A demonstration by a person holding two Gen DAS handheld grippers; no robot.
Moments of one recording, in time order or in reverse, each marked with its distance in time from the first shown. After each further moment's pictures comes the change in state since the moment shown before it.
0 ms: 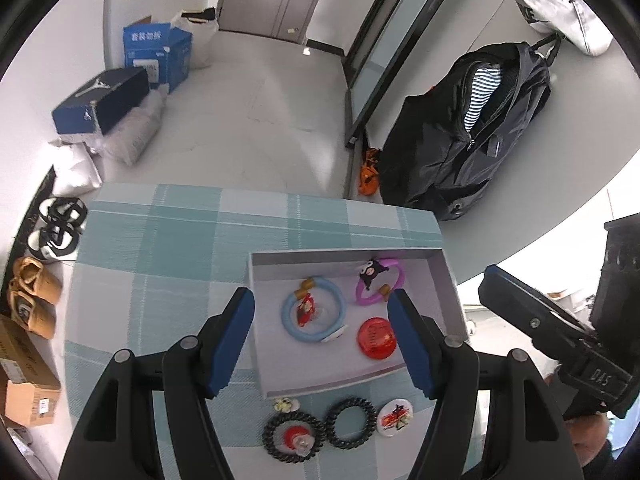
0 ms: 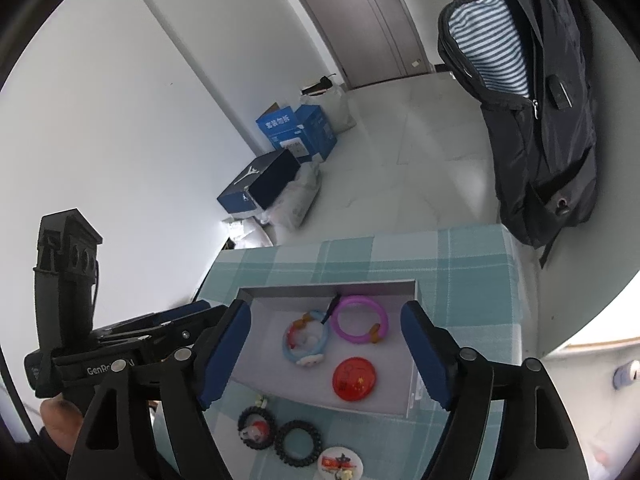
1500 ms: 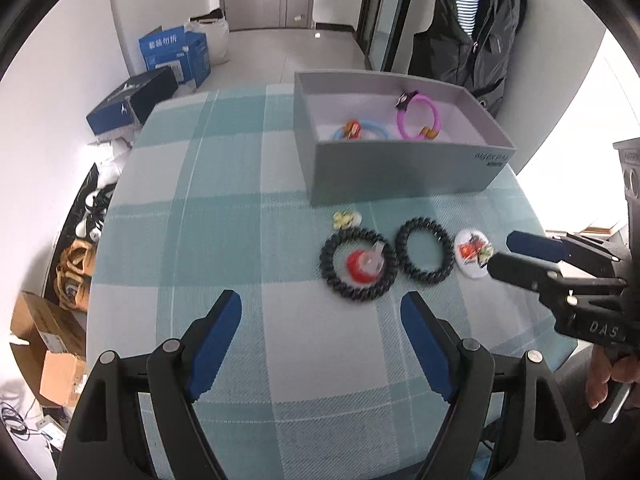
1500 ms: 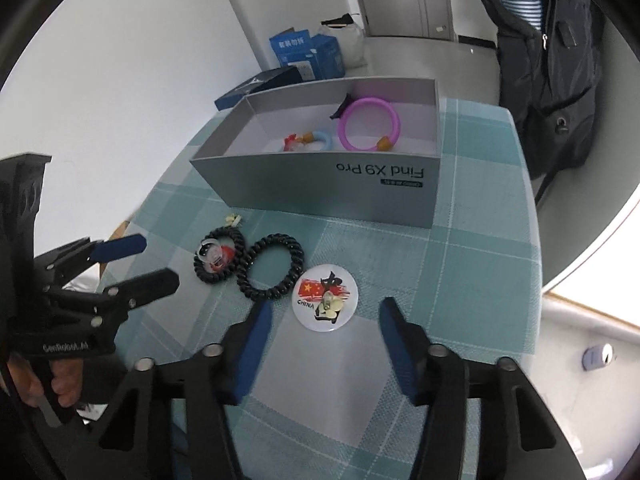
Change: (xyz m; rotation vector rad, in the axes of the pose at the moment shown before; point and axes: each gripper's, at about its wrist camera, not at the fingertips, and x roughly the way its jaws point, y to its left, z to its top) left arm -0.006 0.015 -0.119 0.142 0.052 0.183; right arm 0.011 0.016 -0.127 -0.199 0.215 -0.092
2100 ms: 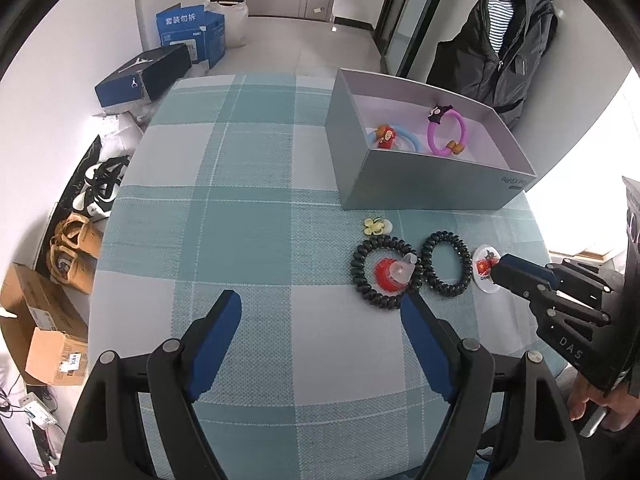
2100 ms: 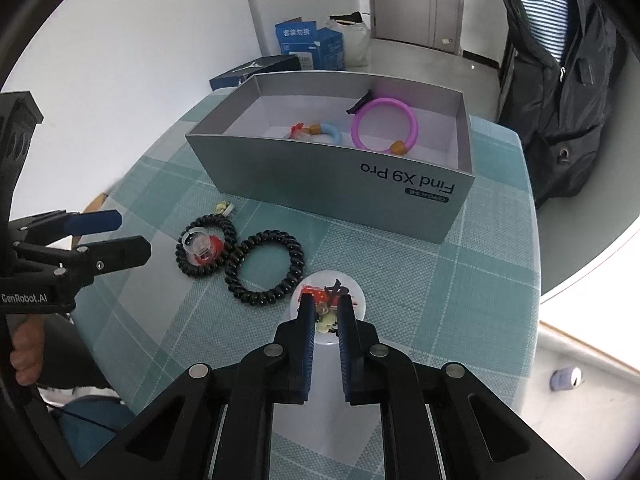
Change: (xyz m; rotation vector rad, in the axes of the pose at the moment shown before) left arm 0.002 0.021 0.007 -0.089 0.017 -0.037; right arm 0.010 0.015 0.000 -0.107 0.017 -0.114
